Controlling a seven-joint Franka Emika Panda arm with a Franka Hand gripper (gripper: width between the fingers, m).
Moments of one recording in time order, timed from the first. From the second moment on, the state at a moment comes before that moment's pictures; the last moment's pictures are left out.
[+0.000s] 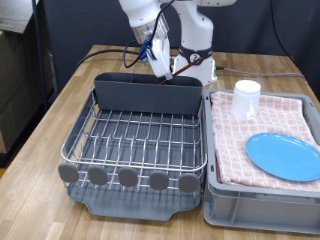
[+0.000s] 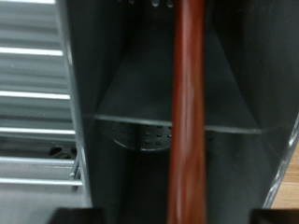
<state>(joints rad) 0.06 -0.34 -0.46 -2.81 0.27 2.32 1.69</state>
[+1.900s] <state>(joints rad) 0.09 -0.45 -0.07 -2.65 -0.13 2.18 1.88</state>
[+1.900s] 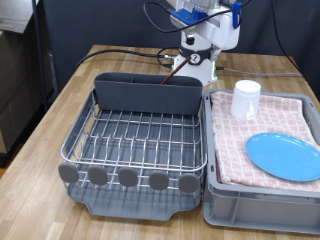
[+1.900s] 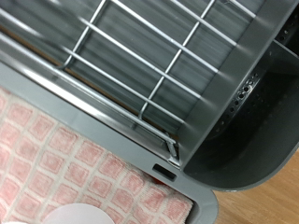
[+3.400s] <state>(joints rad) 0.21 -0.19 0.02 -2.36 -0.06 2.23 1.70</state>
